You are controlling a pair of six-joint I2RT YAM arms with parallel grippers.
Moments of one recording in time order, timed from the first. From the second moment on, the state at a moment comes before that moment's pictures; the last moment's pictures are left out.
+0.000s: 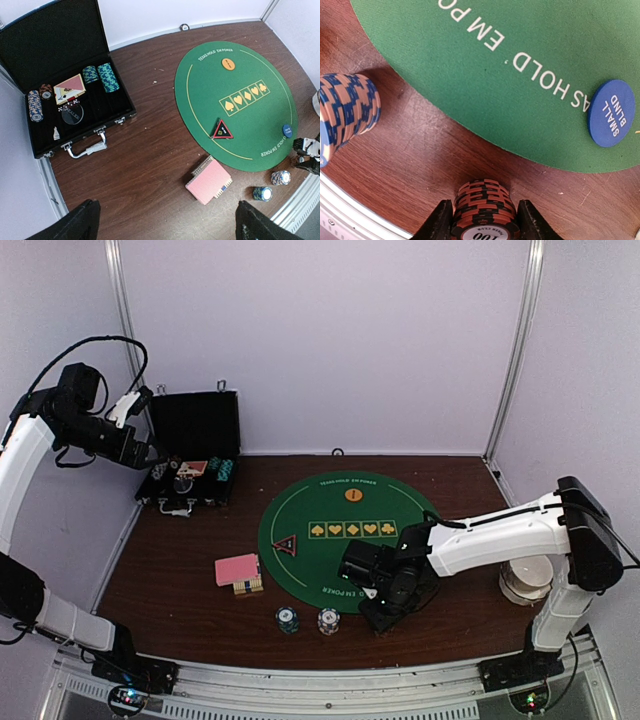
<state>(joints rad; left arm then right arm) 0.01 1.32 1.63 -1.19 0.43 0.30 1.16 1.75 1.13 -0.83 0.09 0.55</state>
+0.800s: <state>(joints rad) 0.01 1.32 1.65 -1.21 0.43 0.31 0.98 1.75 1.52 -1.02 0.17 0.47</state>
